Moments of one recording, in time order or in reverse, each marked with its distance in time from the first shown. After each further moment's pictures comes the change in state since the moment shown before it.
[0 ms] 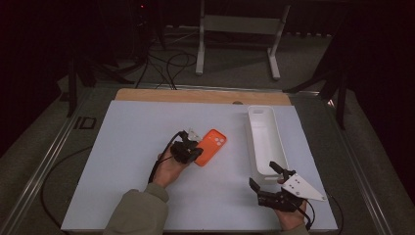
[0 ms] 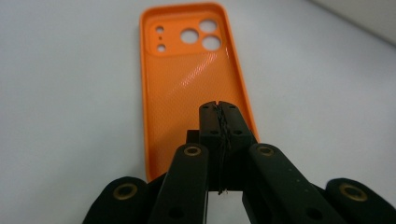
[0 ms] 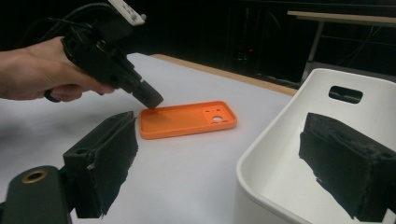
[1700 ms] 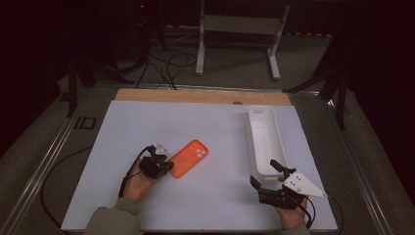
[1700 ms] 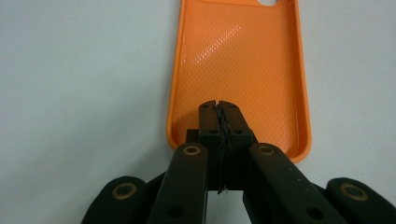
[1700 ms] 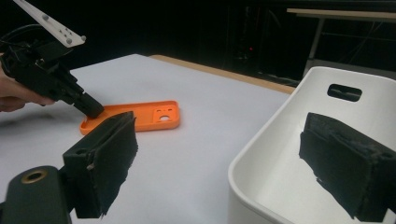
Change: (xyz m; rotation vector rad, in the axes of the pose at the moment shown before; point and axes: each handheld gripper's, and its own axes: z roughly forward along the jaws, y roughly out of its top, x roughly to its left) left arm 0.027 -0.083 -0.044 0.061 0.058 -0.099; right arm -0.006 0.001 0.003 0.004 0.001 0.021
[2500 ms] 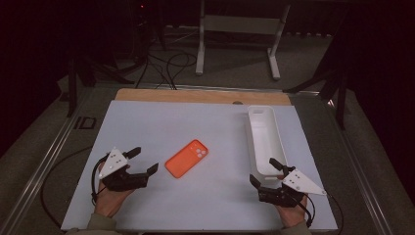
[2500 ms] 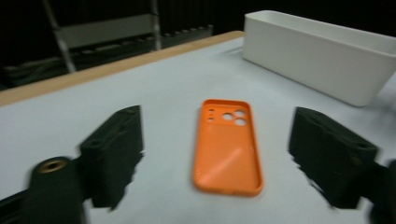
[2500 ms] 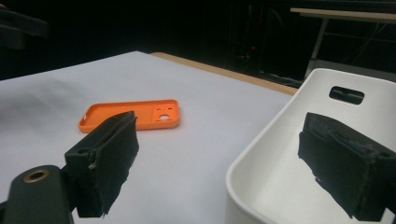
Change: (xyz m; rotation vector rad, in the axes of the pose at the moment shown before) left arm 0.006 -0.055 -0.107 -0.582 0.055 -0.004; right arm -0.003 0.003 0.003 0.010 0.010 -0.019
